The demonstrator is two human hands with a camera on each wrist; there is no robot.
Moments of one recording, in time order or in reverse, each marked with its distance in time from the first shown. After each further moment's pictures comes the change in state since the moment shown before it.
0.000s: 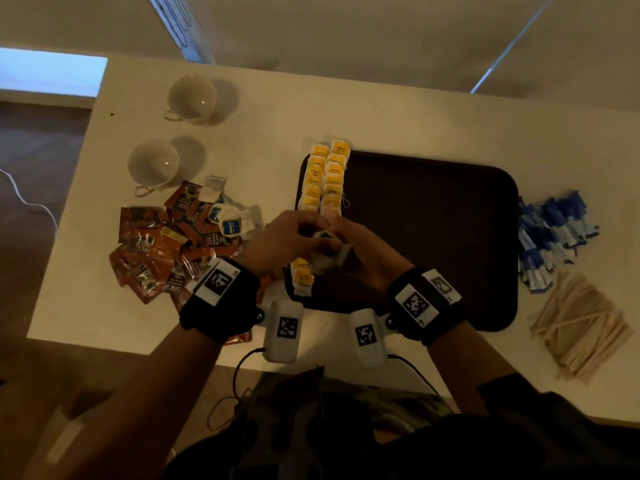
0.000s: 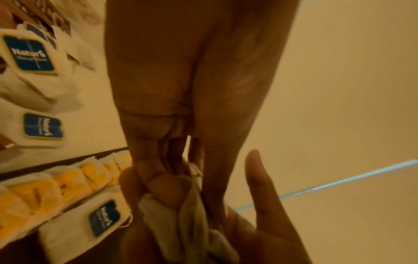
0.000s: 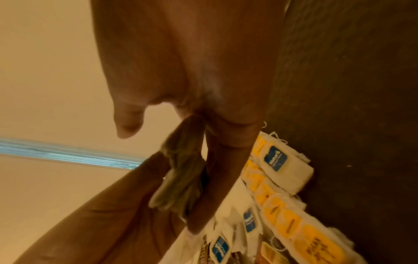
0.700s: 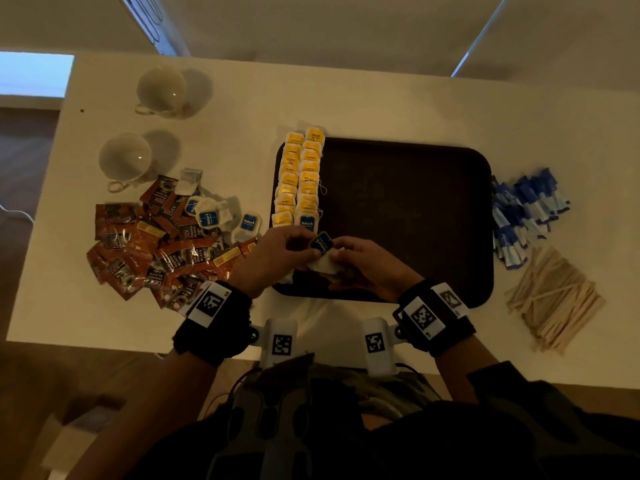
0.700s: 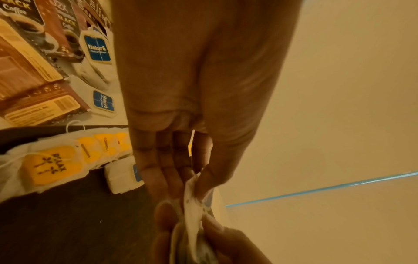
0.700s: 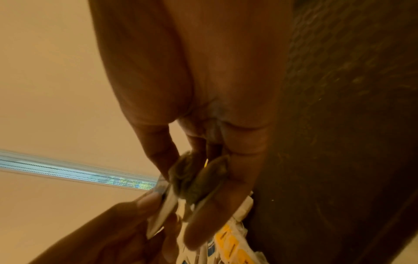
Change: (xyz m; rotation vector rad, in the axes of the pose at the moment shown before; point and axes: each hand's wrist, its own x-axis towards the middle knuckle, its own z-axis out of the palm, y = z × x) left_hand -0.013 -0.022 0.043 -0.065 0.049 -0.058; right_hand -0.040 0.034 -0.042 -0.080 0.077 0.126
